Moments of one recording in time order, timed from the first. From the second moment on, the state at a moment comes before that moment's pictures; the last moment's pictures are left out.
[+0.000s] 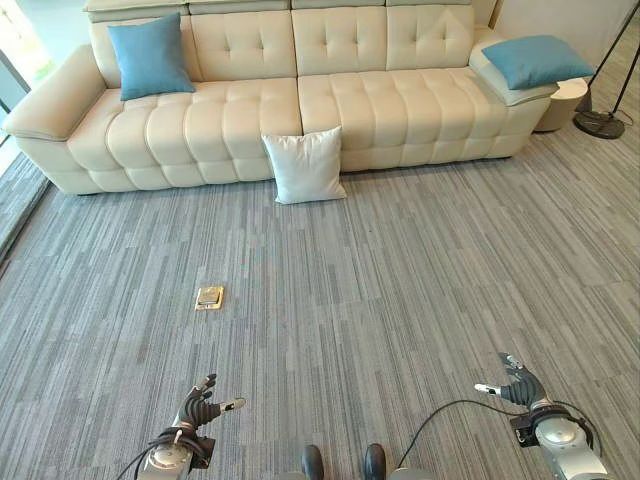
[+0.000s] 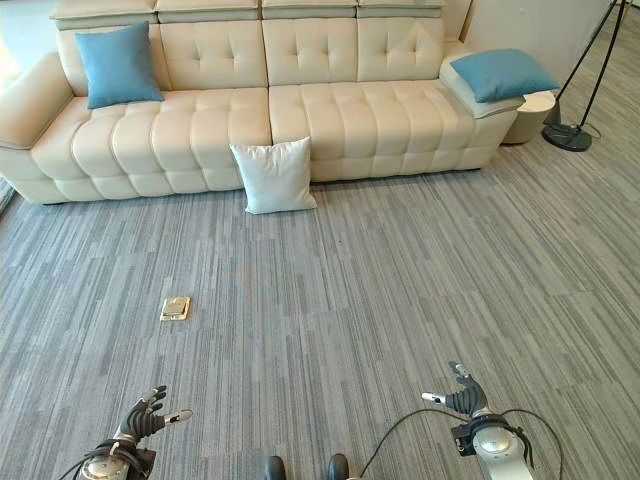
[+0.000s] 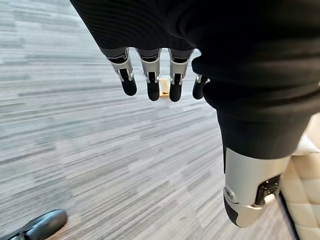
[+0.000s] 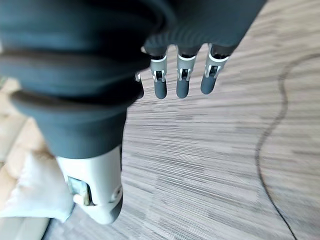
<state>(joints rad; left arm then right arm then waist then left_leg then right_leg) 0.12 0.41 -0.11 0.76 -0.14 -0.09 0.06 0.04 -0.47 0.10 0.74 0.08 -0.06 -0.08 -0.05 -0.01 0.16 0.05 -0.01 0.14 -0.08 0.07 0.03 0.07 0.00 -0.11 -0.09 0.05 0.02</state>
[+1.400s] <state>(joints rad) 0.03 0.37 -0.08 0.72 -0.18 -0.08 0.12 0.00 -0.45 0.11 0.57 0.13 -0.04 -0.11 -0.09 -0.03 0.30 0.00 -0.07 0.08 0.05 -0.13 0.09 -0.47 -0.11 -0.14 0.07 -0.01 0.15</state>
